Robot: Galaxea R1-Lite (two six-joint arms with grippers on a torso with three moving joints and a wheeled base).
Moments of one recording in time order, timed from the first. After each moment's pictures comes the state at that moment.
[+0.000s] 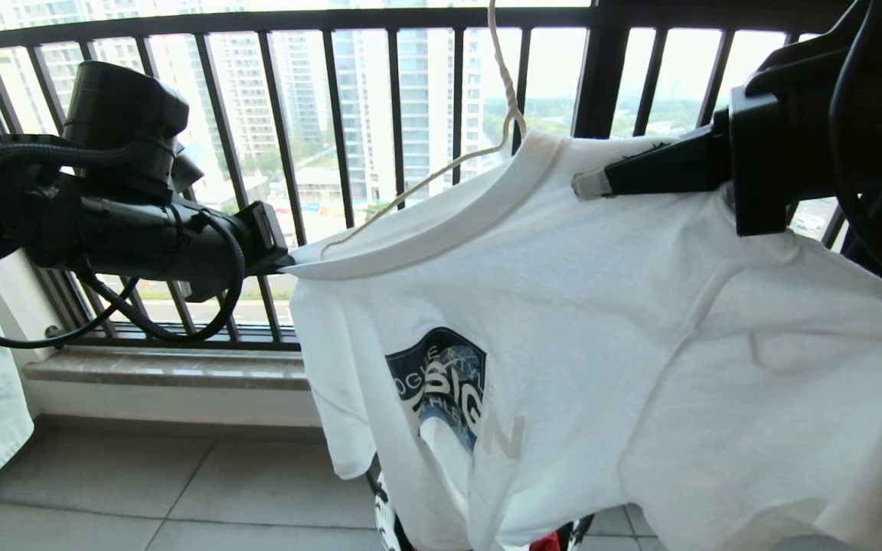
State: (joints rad) left arm -0.28 1.63 -1.42 0.29 -0.07 -0.58; right arm 0.58 1.54 -1.73 0.51 0.32 -0.15
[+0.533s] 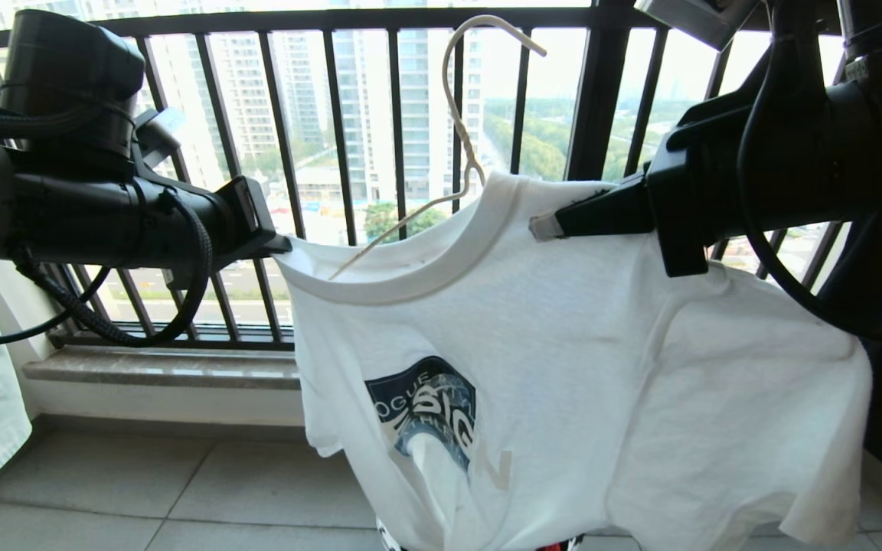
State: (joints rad) left arm -0.33 1.55 -1.42 0.30 -0.07 -0.57; right arm 0.63 1.61 -1.73 0.51 0.32 -0.17
